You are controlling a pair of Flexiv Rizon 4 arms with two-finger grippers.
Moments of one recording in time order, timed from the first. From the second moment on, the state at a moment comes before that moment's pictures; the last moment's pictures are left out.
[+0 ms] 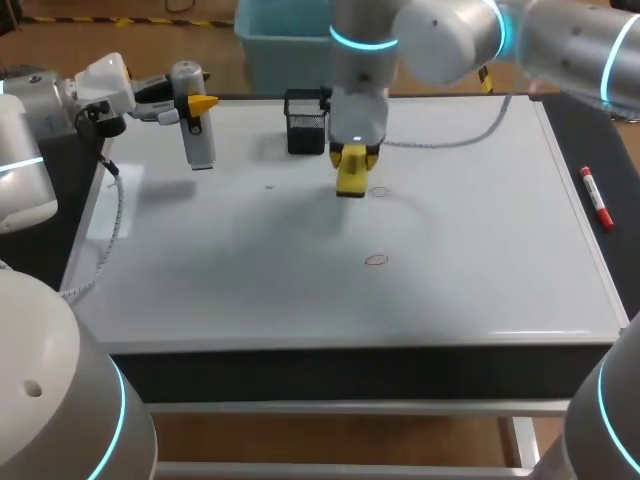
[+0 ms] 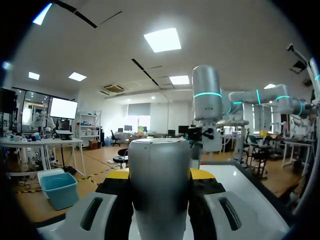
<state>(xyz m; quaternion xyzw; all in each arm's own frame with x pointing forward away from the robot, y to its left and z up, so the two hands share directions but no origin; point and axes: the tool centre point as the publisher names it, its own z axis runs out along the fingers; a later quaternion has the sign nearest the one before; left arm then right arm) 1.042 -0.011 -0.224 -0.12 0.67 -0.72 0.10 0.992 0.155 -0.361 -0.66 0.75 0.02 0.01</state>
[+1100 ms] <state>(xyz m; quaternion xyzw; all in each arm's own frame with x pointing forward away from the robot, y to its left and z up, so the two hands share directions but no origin) 1.042 -0.011 -0.224 -0.12 0.67 -0.72 0.10 1.037 -0.102 -0.354 -0.44 0.90 -0.02 -0.01</state>
